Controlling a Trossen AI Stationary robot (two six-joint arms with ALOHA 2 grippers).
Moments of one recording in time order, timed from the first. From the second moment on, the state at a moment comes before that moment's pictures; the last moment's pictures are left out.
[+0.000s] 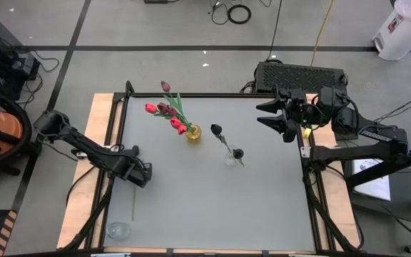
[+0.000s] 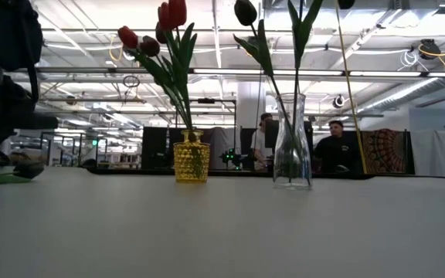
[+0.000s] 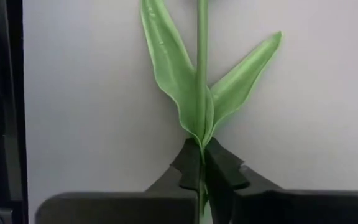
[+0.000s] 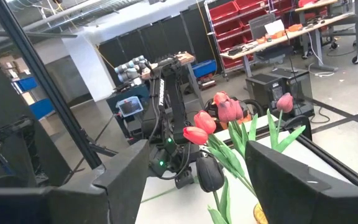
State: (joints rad) left arm -0.46 1.23 0.50 -0.92 -0.09 -2.11; right arm -0.23 0.82 1.01 -0.18 -0.19 0.38
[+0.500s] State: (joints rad) left arm -0.46 1.17 0.63 -0.94 -0.17 -1.90; right arm -0.23 0.82 1.01 -0.18 -0.19 0.38
